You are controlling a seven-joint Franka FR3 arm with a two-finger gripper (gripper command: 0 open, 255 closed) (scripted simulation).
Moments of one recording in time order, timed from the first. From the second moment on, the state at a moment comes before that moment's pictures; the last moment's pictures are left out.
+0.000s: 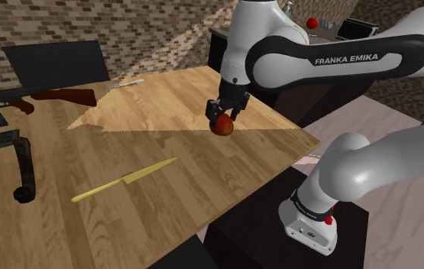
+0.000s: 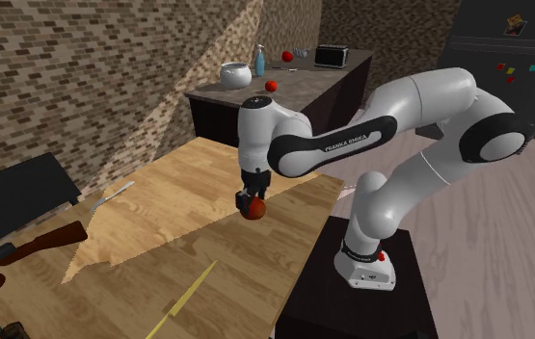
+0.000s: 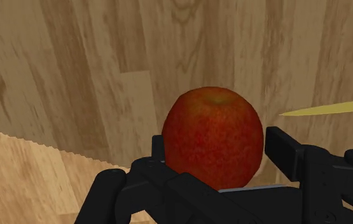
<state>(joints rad) -0.01 -0.63 0.29 -2.52 0.10 1.97 0.51</state>
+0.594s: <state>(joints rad) 0.02 -0.43 0.49 -2.32 0.12 1.98 0.74</state>
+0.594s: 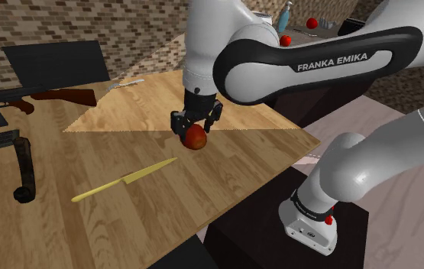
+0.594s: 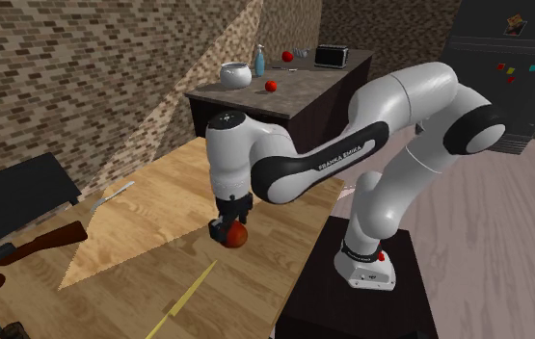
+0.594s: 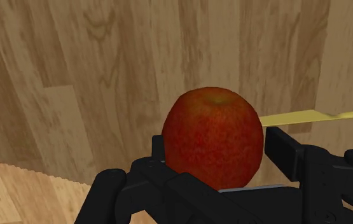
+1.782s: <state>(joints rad) 0.01 -0.28 0.60 -2.41 0.08 2.20 0.87</state>
